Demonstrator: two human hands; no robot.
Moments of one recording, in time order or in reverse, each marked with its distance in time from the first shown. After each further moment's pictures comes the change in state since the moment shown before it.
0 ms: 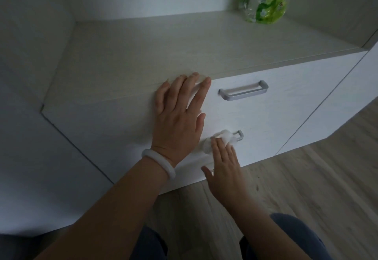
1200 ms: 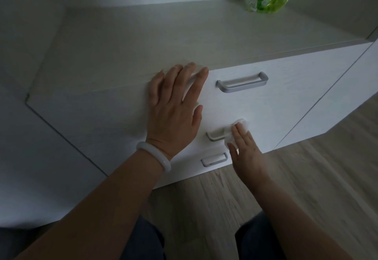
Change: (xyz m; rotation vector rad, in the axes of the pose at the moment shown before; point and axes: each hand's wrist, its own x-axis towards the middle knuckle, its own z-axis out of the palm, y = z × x) left_hand 0.000 0.002 0.003 0.000 0.028 -0.007; right_hand 0.023 0.068 -0.011 0.061 0.131 -0.040
